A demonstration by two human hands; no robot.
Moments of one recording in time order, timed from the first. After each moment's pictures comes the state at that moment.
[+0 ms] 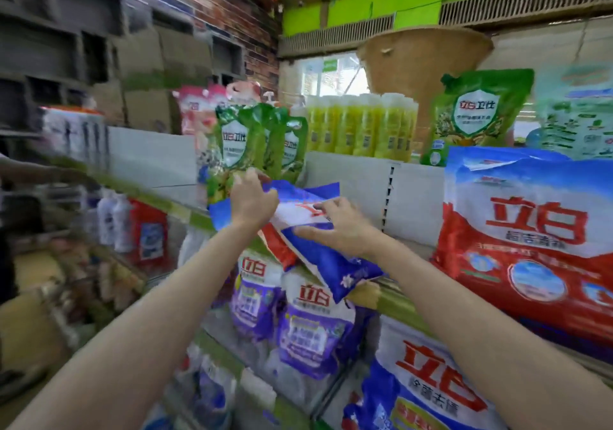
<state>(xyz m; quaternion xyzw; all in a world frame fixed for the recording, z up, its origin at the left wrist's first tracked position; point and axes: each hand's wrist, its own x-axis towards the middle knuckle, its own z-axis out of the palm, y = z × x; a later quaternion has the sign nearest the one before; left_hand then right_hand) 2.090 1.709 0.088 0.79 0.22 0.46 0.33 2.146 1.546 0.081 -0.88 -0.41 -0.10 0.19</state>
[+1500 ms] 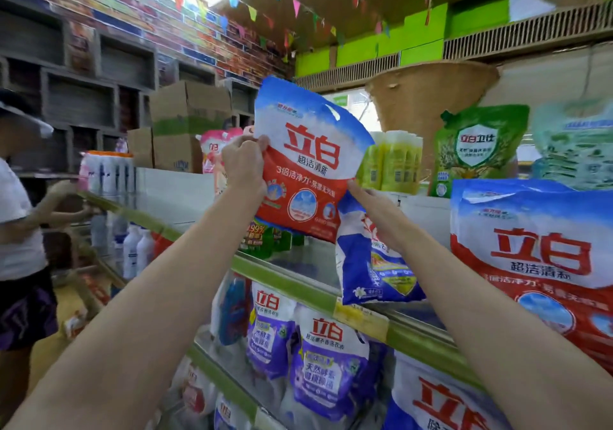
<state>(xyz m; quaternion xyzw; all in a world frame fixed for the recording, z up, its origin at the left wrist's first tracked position) 2.046 1.689 0.199 0.47 0.07 0.52 0.71 2.172 1.533 0.142 -0.70 -0.33 0.02 0.63</state>
